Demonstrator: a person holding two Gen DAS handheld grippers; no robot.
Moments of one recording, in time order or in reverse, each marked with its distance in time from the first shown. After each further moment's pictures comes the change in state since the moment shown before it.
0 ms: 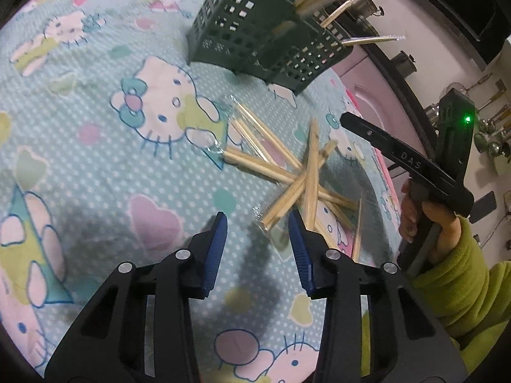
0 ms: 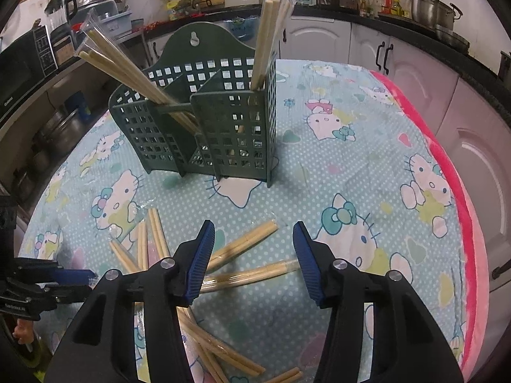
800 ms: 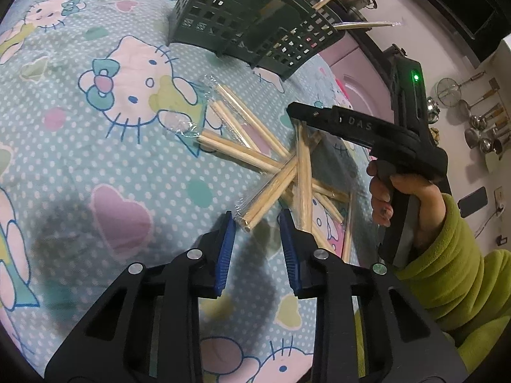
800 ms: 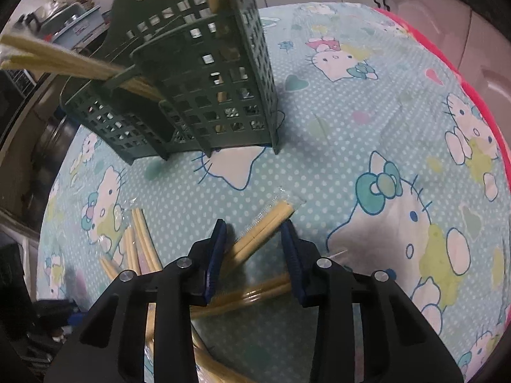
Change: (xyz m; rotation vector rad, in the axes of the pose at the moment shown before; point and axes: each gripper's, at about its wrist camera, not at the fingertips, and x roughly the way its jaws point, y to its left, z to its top) left arm 0.020 -0.007 -0.001 0.003 0.042 -0.061; right arm 0.062 -0.010 0.006 0.180 0.198 0.076
